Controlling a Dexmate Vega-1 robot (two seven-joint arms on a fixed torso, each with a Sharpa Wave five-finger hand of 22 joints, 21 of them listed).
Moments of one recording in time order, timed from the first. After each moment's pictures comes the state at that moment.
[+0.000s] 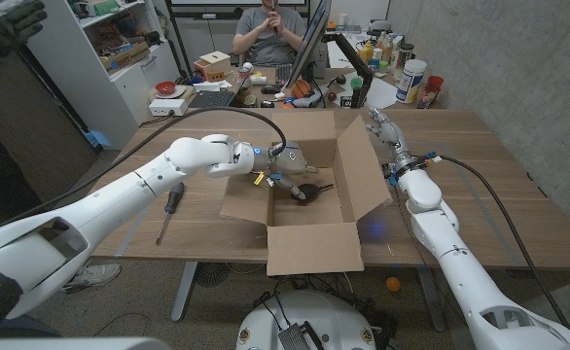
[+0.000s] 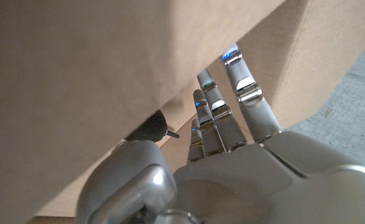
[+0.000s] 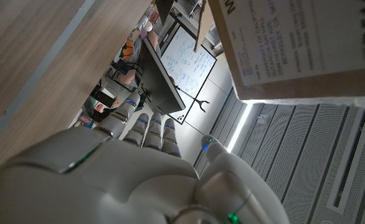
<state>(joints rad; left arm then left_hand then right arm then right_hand) 0.46 0.76 0.78 -1.74 1.37 -0.57 -0.17 0.44 0.11 -0.35 0.18 0.57 0.18 -0.01 0.19 0.19 0.58 0.02 0.18 0.20 0.81 -0.03 0.17 0.18 1.08 0.11 0.26 0.17 -0.91 -0.21 -0.08 -1.36 0.01 0.33 0.06 0.03 0.08 0.48 0.17 0.25 0.08 0.01 0.19 0.18 0.09 0.01 0.20 0.19 0.01 -0.03 0.20 0.20 0.23 -0.04 0.20 0.17</state>
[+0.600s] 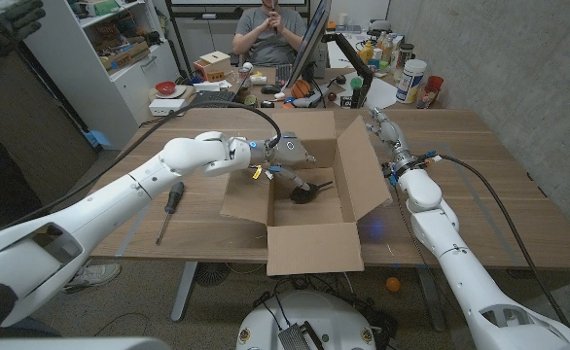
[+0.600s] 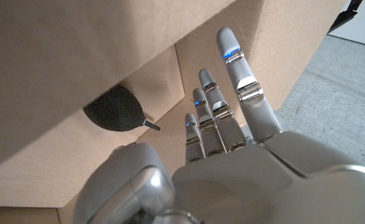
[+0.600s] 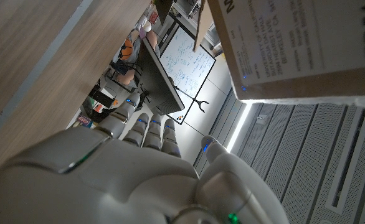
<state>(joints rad) 0.51 0.77 0.72 -1.78 1.36 -0.50 -0.12 0.38 0.08 -0.35 0.17 0.57 0.29 0.00 0.22 0.19 0.59 -0.01 0.19 0.19 0.79 -0.03 0.18 0.18 1.10 0.12 0.22 0.17 -0.90 -0.21 -0.08 -1.36 0.01 0.34 0.06 0.02 0.08 0.46 0.18 0.25 0.07 0.01 0.19 0.18 0.08 0.03 0.20 0.19 0.01 -0.03 0.20 0.20 0.23 -0.04 0.20 0.17</state>
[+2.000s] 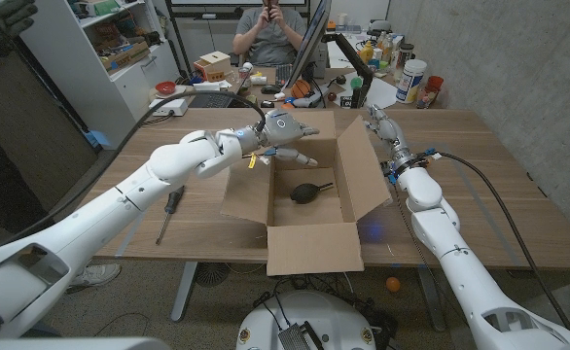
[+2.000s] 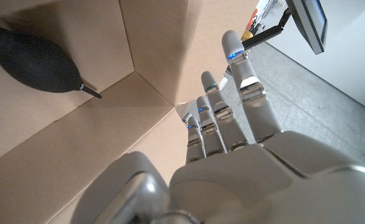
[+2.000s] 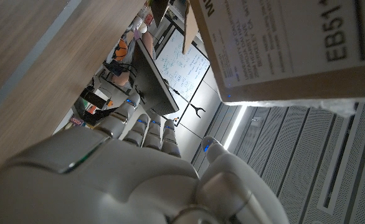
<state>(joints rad) 0.65 0.79 0.58 -1.90 1.27 -0.29 -0.05 0.20 0.08 -0.34 0.18 0.53 0.19 -0.04 0.18 0.19 0.43 0.04 0.18 0.19 0.71 0.02 0.18 0.18 1.00 0.19 0.18 0.17 -0.92 -0.22 -0.08 -1.42 0.00 0.32 0.07 0.02 0.08 0.46 0.18 0.25 0.06 0.01 0.19 0.18 0.07 0.03 0.19 0.19 0.00 -0.03 0.20 0.20 0.23 -0.04 0.20 0.17</state>
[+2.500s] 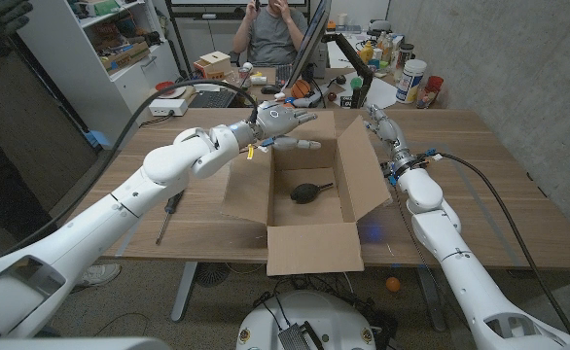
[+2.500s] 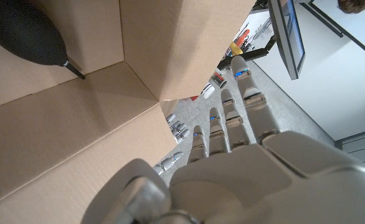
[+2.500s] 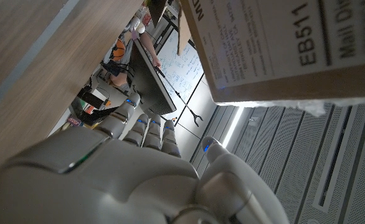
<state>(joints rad) 0.71 0.77 0.51 -1.97 1.14 -0.18 -0.17 0.06 0.09 -0.28 0.18 0.40 0.05 0.06 0.18 0.18 0.21 0.18 0.18 0.19 0.36 0.18 0.17 0.18 0.68 0.22 0.17 0.17 -0.95 -0.22 -0.08 -1.45 0.00 0.32 0.07 0.02 0.08 0.46 0.18 0.25 0.06 0.00 0.19 0.18 0.07 0.03 0.19 0.19 0.00 -0.03 0.20 0.20 0.23 -0.04 0.20 0.17</state>
